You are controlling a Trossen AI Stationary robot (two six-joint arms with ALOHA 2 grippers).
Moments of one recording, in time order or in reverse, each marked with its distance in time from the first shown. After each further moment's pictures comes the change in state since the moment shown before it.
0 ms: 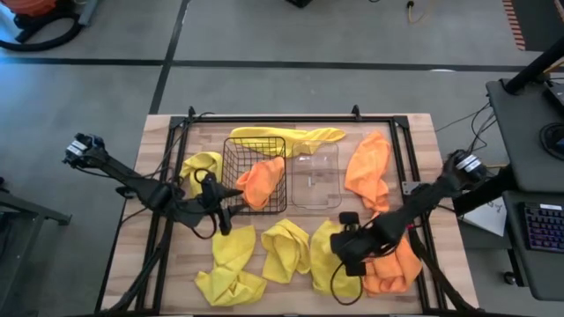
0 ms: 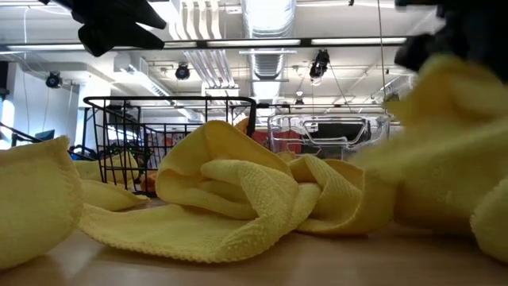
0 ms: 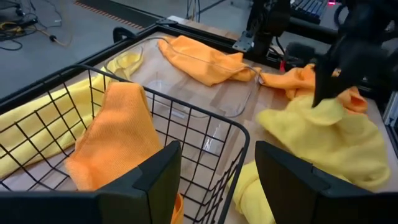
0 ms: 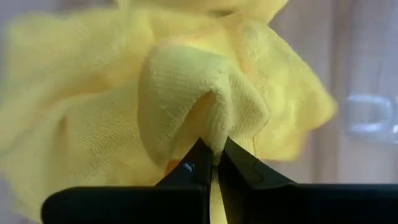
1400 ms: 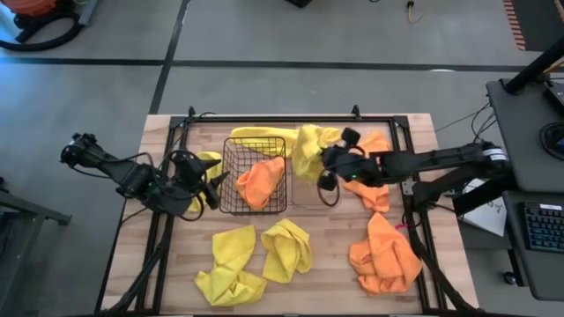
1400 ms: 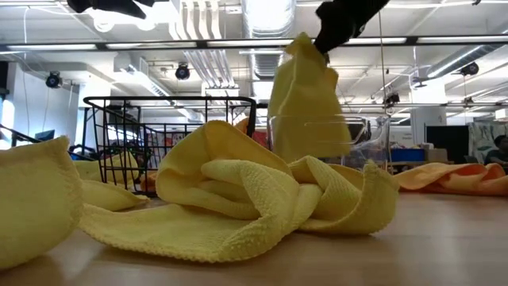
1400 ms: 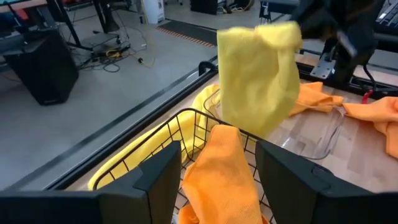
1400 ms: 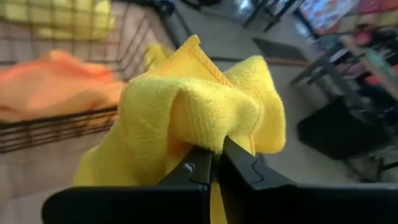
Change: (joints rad) left arm 0.026 -0.063 0.310 -0.582 -0.254 -0.079; right arm -0.538 -0.216 0.009 0.312 0.487 -0.555
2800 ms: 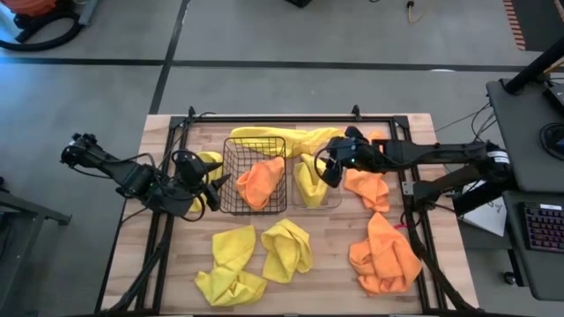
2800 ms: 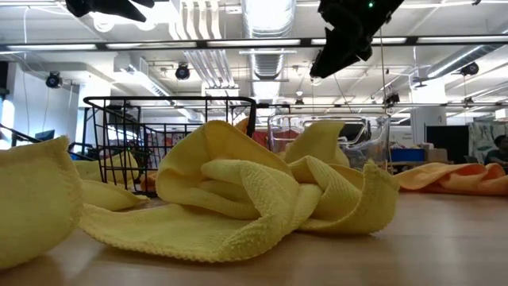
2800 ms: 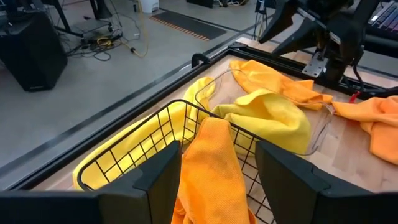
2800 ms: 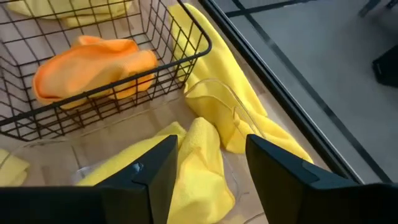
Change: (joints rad) left arm 0.001 0.005 -0.005 0.001 0.042 -0.064; right arm -0.136 -0.060 -0.004 -0.152 -0.279 0.227
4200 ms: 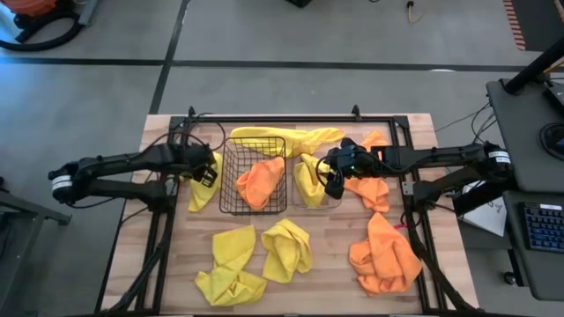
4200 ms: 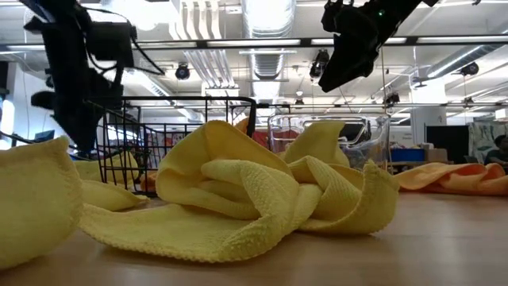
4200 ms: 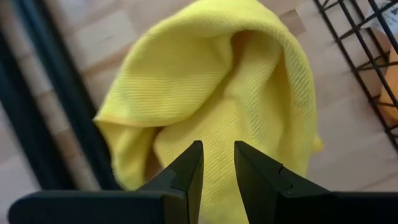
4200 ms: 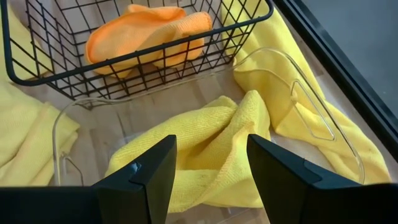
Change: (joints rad) left arm 0.858 0.006 -0.376 -0.216 0.694 0.030; right arm 0.021 -0.012 -0.107 0.070 -0.164 0.017
